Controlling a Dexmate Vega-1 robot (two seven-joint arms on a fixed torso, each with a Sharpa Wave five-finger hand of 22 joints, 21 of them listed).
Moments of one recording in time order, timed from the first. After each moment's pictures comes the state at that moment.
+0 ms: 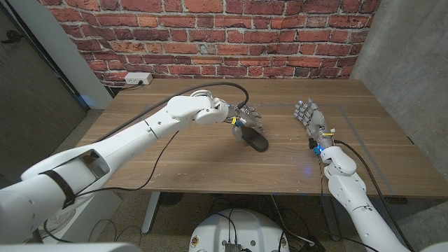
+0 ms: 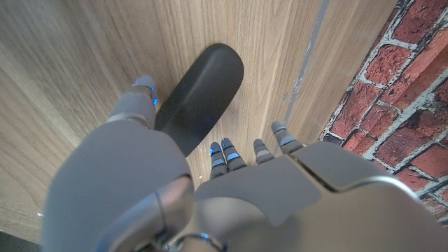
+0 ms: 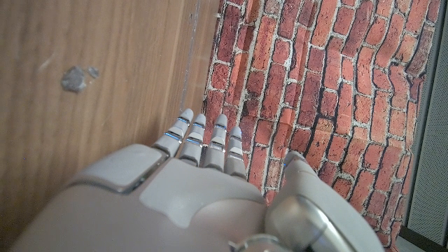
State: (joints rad) left arm 0.38 0.60 0.91 -1.76 1.13 -0.38 -0.61; left_hand 0.84 -0.09 0.39 -0.14 0.30 0.01 -0.15 0.31 0.23 0.03 -0.20 0.29 0.23 -0.13 -0.01 0.21 0.19 -0.11 0.08 0.35 0.20; right arm -1.09 -0.23 0.03 -1.41 0.43 0.26 0.20; right_hand 0.22 0.11 0.34 0.03 0.18 0.24 -0.01 0.20 0.18 0.30 0.06 0.23 0.18 0.21 0.09 0.19 0.18 0.11 0.06 0.30 0.19
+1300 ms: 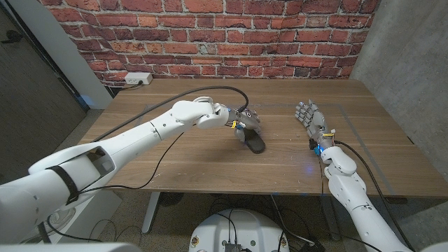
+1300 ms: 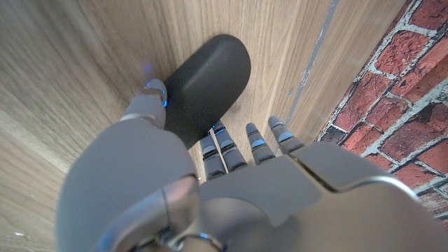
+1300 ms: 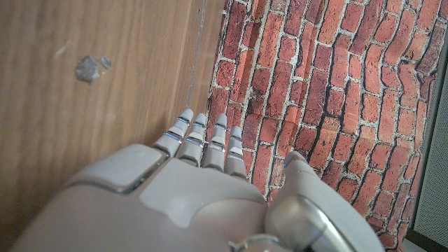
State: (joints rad) left arm 0.34 0.59 0.99 -1.63 1.15 -0.38 -0.43; left_hand 0.87 0.00 0.38 -0.10 0.23 0.36 -0.21 0.44 0.21 0.37 -0.22 0.33 0.22 0.09 -0.04 0.26 0.20 -0.02 0.06 0.35 0.20; right arm -1.07 -0.23 0.03 -1.38 0.42 0.26 0.19; right_hand 0.22 0.11 0.34 0.03 0.18 0.24 -0.01 0.20 0.18 0.31 0.06 0.22 0.18 0.21 0.09 0.19 0.18 0.11 0.06 0.30 0.19
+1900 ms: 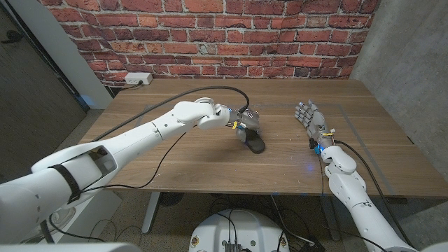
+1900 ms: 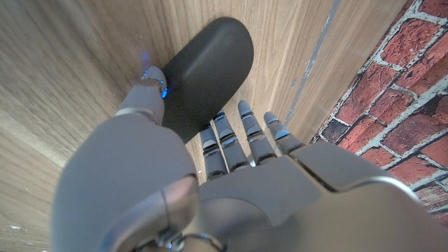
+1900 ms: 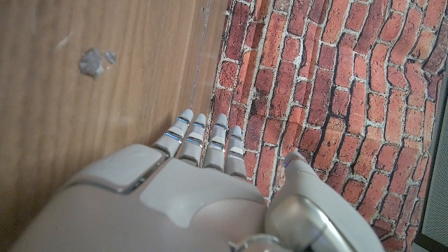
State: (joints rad) left arm 0.33 0.57 1.01 -1.61 1.14 -0.37 -0.39; left_hand 0.88 0.05 0.44 -0.14 0.19 0.50 -0.14 0.50 0.18 0.64 -0.13 0.33 0.23 0.41 -0.04 0.29 0.22 0.06 0.02 0.35 0.20; right arm -1.05 -0.24 0.02 -1.34 0.43 0.26 0.21; right_hand 0.22 0.11 0.34 0.03 0.18 0.24 -0.01 0.20 0.18 0.31 0.06 0.22 0.18 0.21 0.09 0.19 0.18 0.11 0.06 0.29 0.19
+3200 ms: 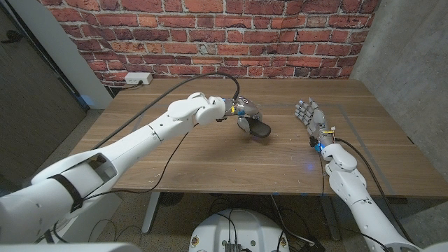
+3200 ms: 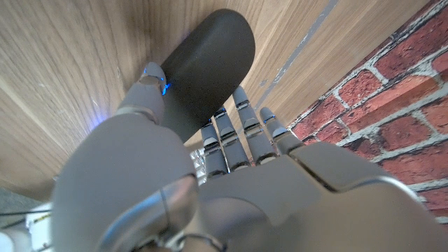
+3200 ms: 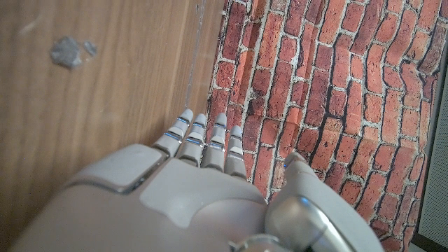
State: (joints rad) left arm 0.43 0.55 0.85 -1.65 0.90 -0.17 -0.42; left_hand 0.88 0.05 0.47 -0.17 0.17 0.53 -0.11 0.50 0.18 0.66 -0.11 0.36 0.25 0.56 -0.05 0.34 0.28 0.11 0.01 0.38 0.20; right arm -1.03 -0.25 0.02 -1.33 0.44 0.26 0.22; right_hand 0.21 0.11 0.34 0.03 0.18 0.24 -0.01 0.20 0.18 0.32 0.06 0.22 0.18 0.21 0.09 0.19 0.18 0.11 0.06 0.29 0.19
